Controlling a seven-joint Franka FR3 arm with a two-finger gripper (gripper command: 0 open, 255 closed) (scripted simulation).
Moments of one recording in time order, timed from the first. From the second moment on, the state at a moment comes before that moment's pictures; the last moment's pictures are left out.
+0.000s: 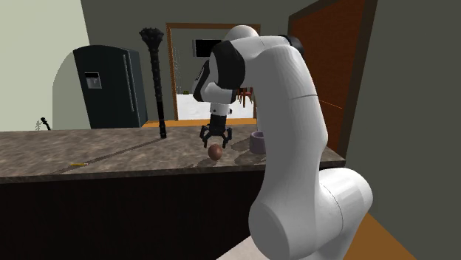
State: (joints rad) arm -0.14 0.47 -0.28 -1.65 0.32 1.97 -0.23
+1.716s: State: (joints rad) arm -0.13 0.44 -0.28 -1.65 0.31 1.94 -0.21
